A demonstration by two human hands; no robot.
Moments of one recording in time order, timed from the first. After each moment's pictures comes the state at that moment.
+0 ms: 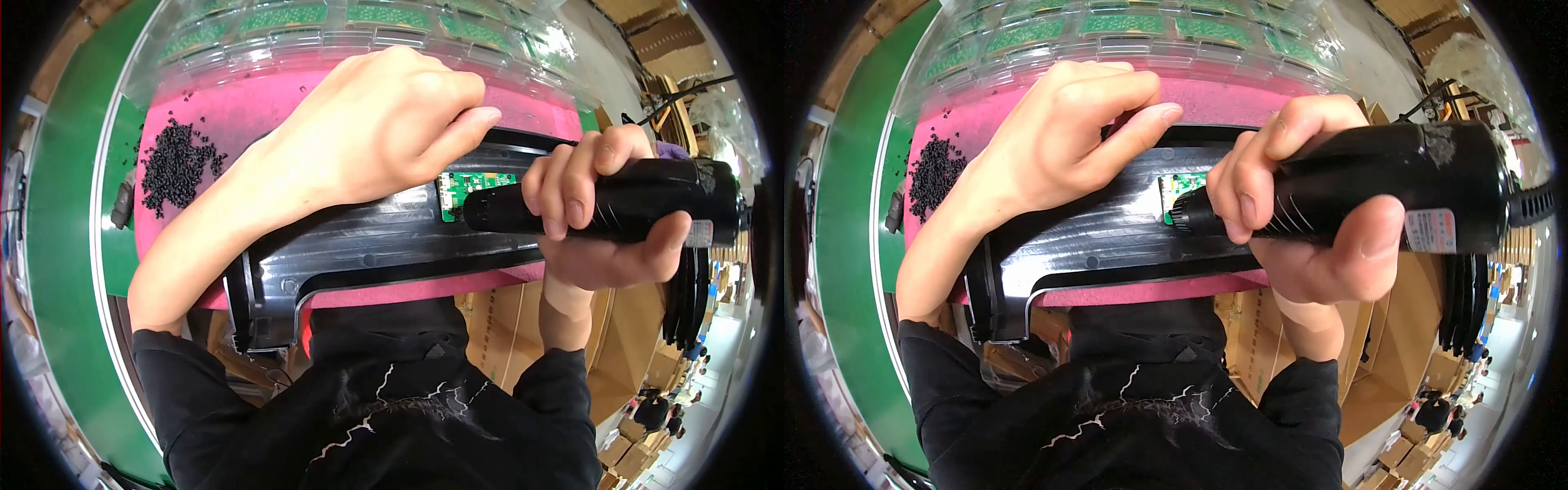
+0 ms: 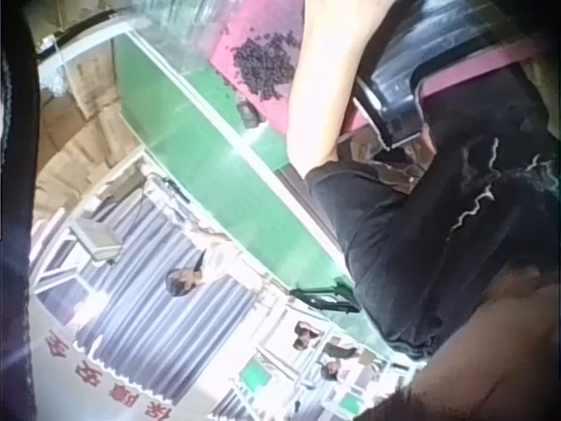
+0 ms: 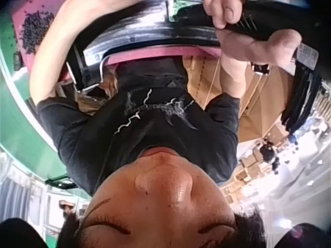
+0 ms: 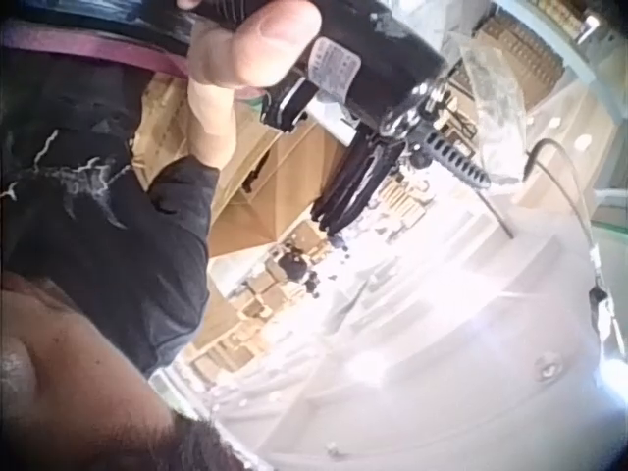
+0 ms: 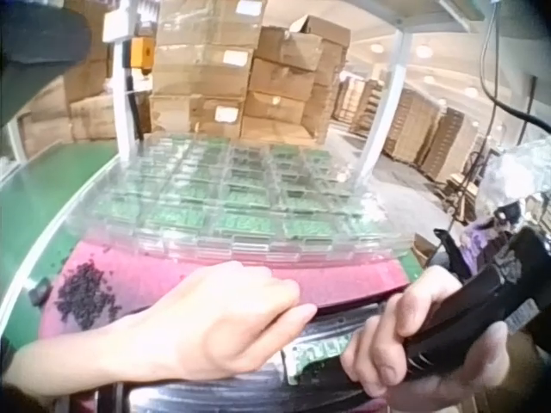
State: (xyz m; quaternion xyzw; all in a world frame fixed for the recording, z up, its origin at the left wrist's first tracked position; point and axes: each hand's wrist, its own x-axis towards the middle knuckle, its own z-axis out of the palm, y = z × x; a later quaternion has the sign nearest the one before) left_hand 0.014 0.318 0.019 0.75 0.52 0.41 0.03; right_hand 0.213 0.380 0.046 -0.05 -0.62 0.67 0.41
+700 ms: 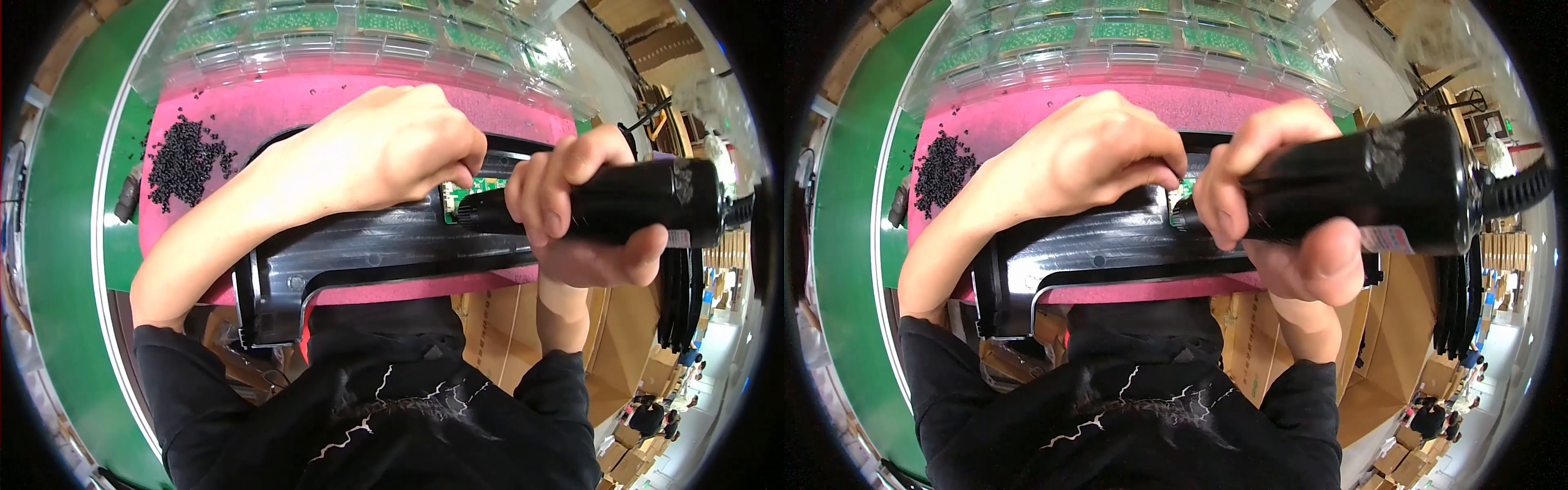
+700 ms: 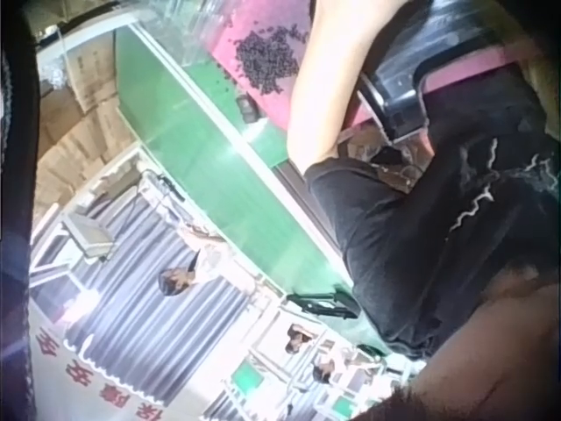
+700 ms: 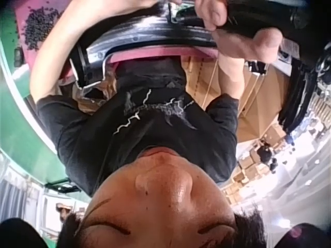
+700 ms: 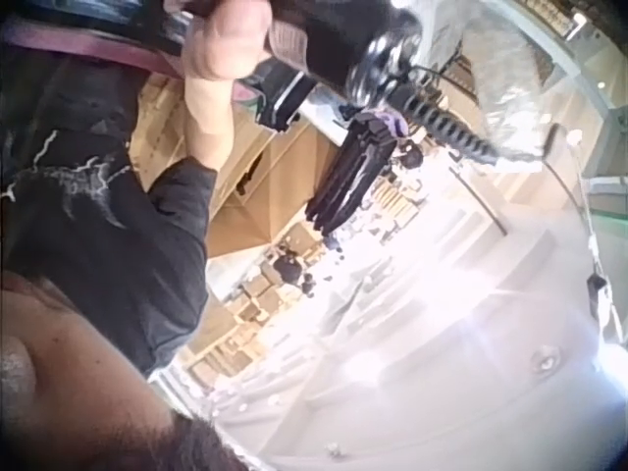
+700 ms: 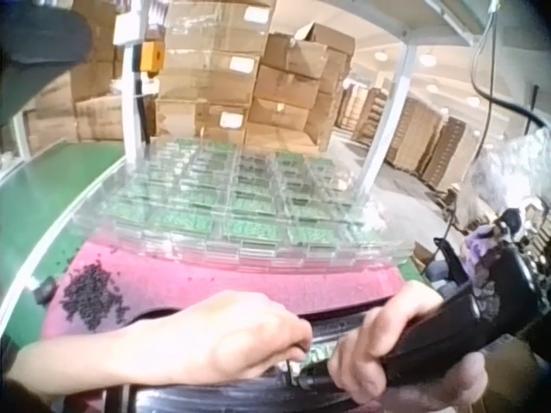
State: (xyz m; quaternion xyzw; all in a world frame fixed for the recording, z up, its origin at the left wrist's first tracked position) left_hand 0.010 0.318 0.008 0.80 0.42 0.40 0.15; right_hand 0.204 0.373 0.047 -0.01 -0.62 0.69 0.36
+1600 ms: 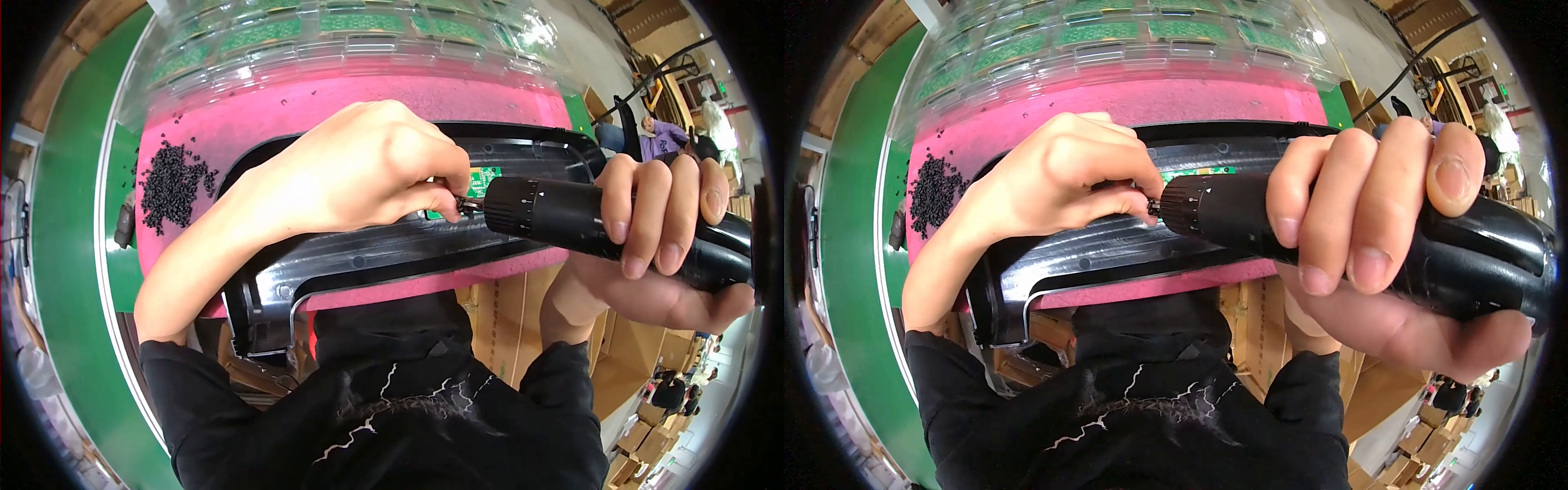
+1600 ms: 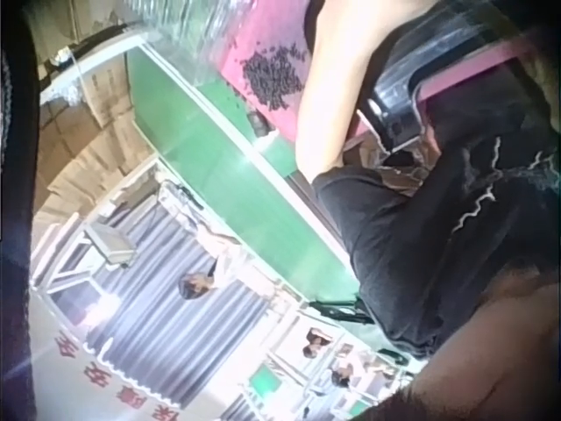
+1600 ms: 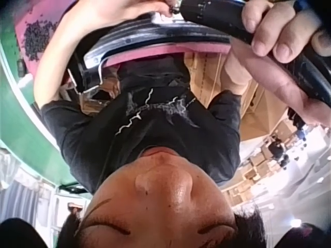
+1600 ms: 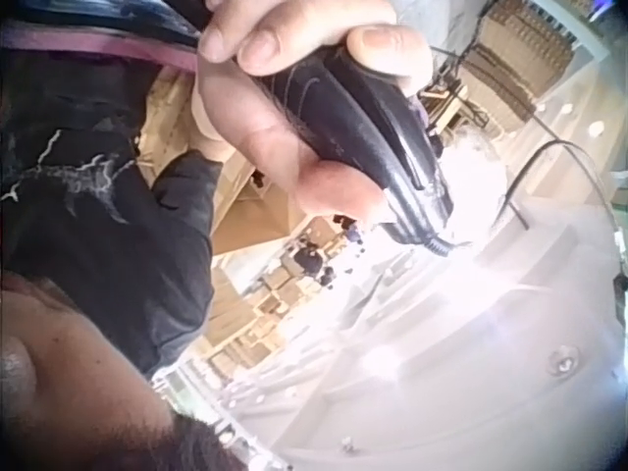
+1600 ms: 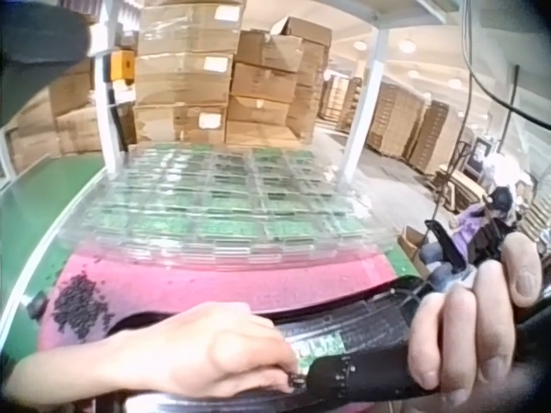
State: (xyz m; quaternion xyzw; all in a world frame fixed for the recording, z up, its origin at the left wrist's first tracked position) left_hand 0.023 0.317 0.009 0.82 0.36 0.40 0.20; right_hand 0.241 0.377 0.085 0.11 -0.57 0.67 0.46
